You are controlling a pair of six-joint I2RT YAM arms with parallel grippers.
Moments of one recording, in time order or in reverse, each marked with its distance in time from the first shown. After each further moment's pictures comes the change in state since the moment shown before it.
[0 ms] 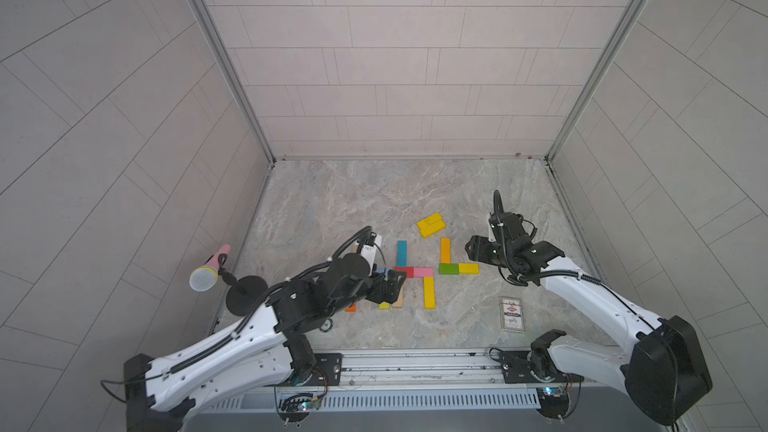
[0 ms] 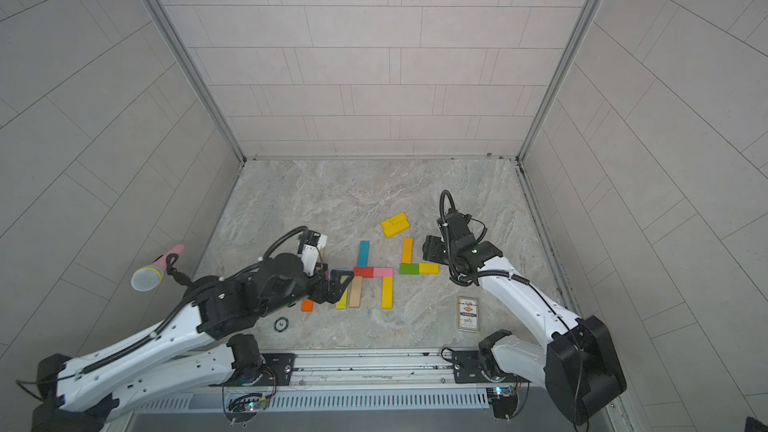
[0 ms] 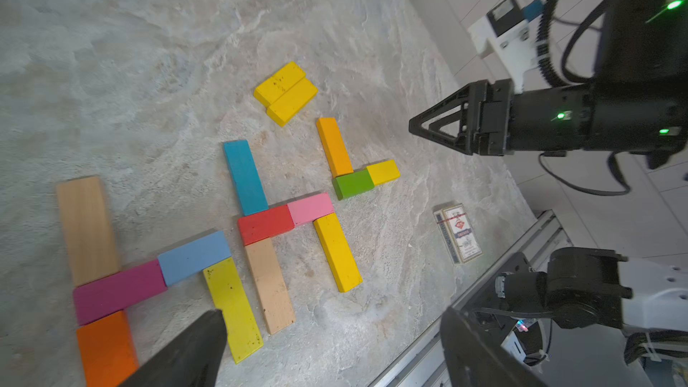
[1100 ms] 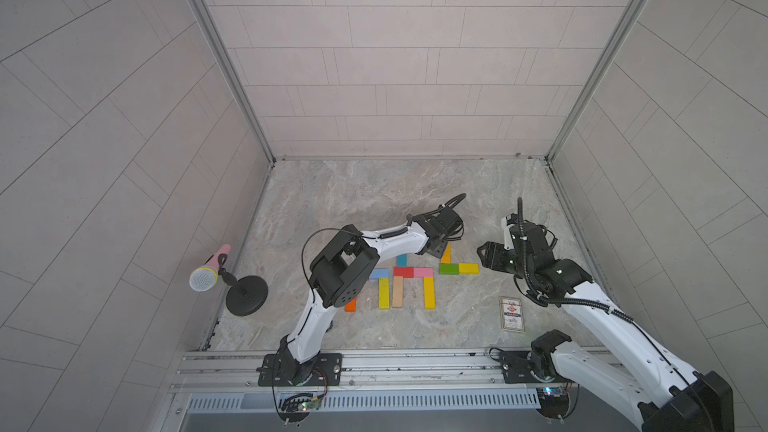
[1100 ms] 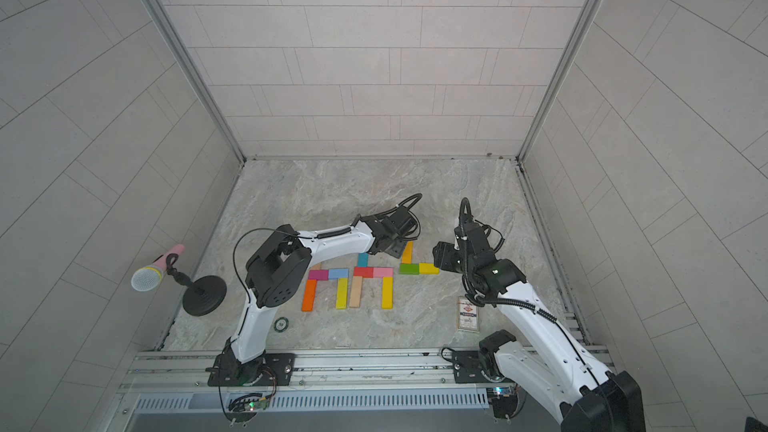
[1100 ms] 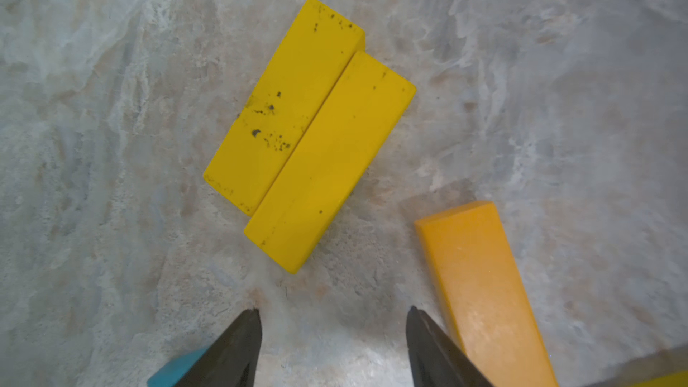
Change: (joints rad) left arm 0.124 1.243 0.800 -0.059 -0.190 0.303; right arm -0.049 -0.262 -0.077 -0.066 -0.010 -0.035
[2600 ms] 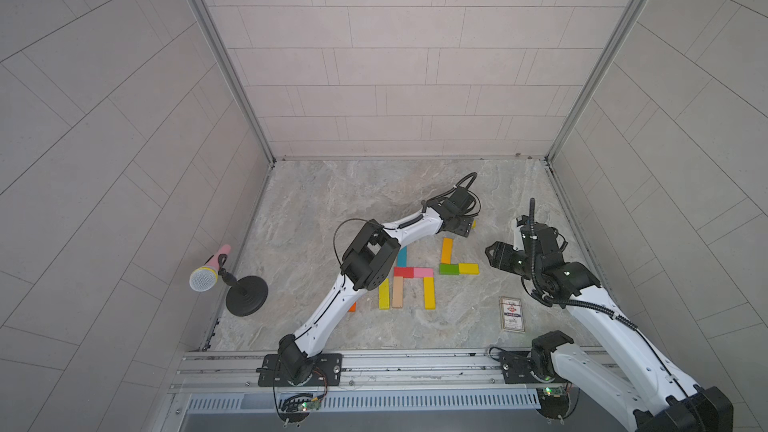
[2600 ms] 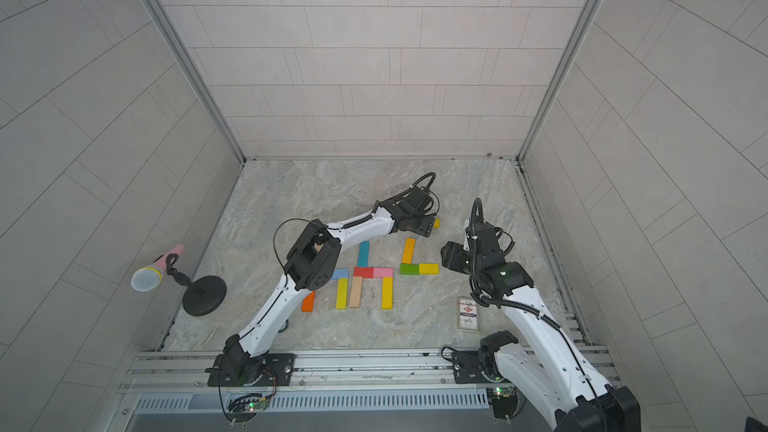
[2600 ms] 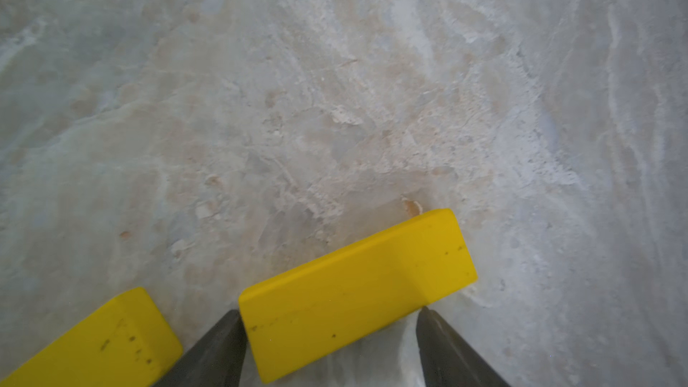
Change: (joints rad) left arm 0.044 0.374 0.542 0.067 0.290 -0.001; right arm -0.111 -0.031 -0.016 -0.025 -0.053 -0.012
